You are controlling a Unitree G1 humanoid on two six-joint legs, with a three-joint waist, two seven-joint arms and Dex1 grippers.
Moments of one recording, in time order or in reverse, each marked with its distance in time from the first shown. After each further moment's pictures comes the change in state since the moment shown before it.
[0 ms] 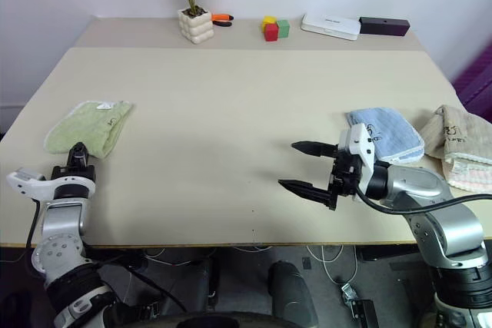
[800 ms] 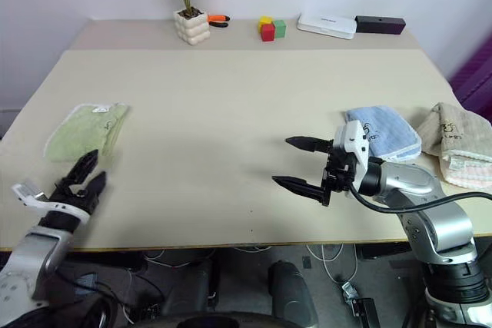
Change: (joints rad) left arm 0.342 0.234 -0.106 -0.083 -0.517 0.397 -0.018; right arm -0.037 0.046 0.024 0.004 -0.014 -0.036 -0.006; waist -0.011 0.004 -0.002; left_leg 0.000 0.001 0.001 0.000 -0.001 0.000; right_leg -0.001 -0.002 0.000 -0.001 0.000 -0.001
